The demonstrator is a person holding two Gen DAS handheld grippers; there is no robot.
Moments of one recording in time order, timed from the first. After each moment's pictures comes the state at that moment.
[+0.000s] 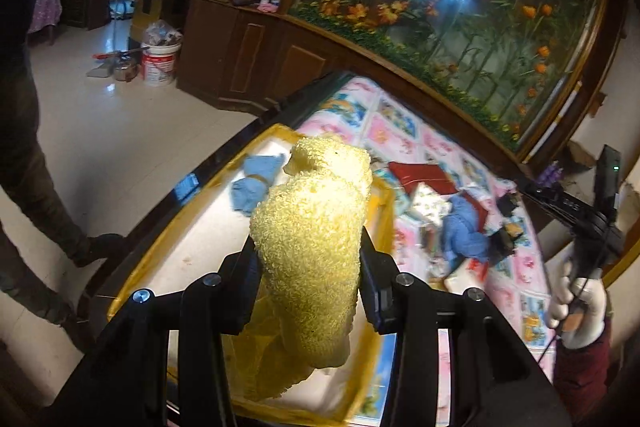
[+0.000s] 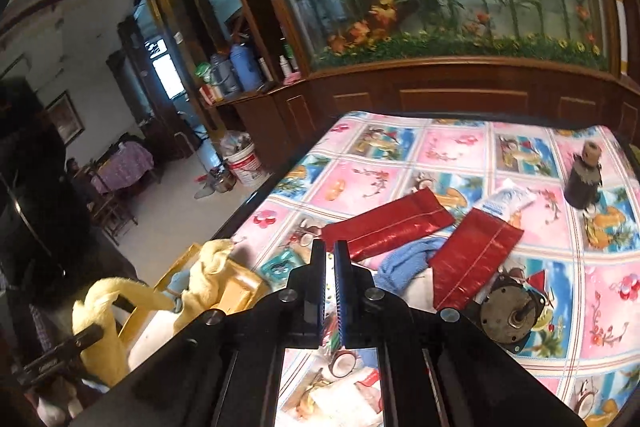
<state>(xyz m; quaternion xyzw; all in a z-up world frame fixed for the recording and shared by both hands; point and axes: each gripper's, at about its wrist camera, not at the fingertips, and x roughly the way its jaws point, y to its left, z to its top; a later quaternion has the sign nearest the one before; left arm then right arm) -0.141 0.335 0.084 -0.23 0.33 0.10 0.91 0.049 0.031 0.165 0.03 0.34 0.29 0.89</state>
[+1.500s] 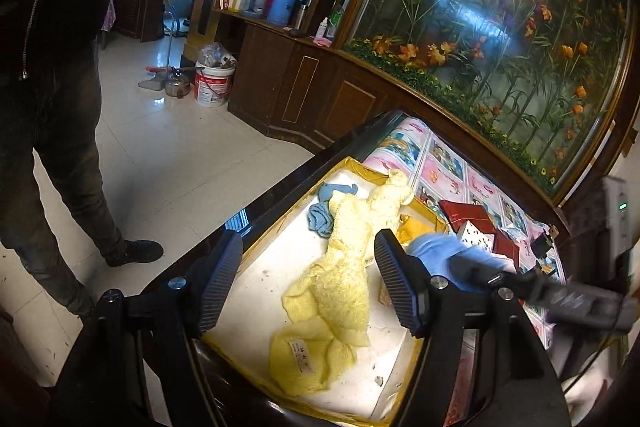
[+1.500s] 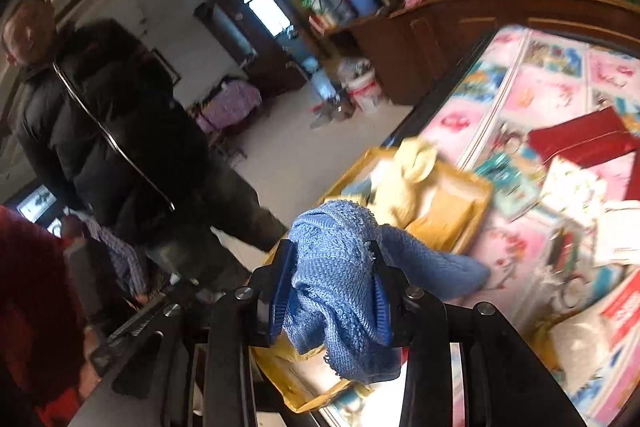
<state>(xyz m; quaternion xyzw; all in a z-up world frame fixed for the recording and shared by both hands) -0.180 0.364 0.082 -0.25 0.27 0.19 0.91 -0.033 0.179 0.116 0.05 0.45 0.47 0.76</state>
